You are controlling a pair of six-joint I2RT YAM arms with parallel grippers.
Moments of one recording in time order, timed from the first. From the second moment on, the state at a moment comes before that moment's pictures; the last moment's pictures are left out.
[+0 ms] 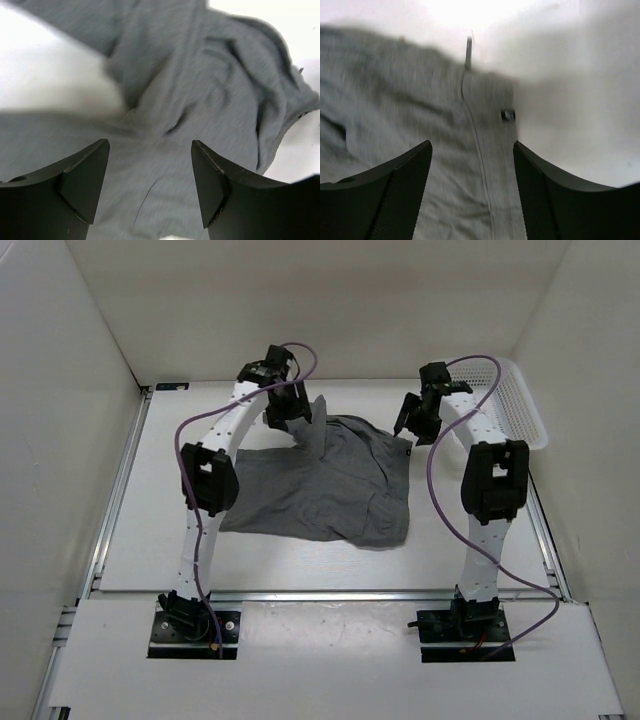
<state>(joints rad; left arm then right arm) -0.35 2.36 2.36 -1.04 0.09 -0.54 0.16 2.06 1.77 -0.81 -0.07 0.47</state>
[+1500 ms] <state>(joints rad) -0.14 1.88 1.60 -0.87 0.09 -0.62 0.25 2.21 1.77 -0.82 -0.01 0.54</state>
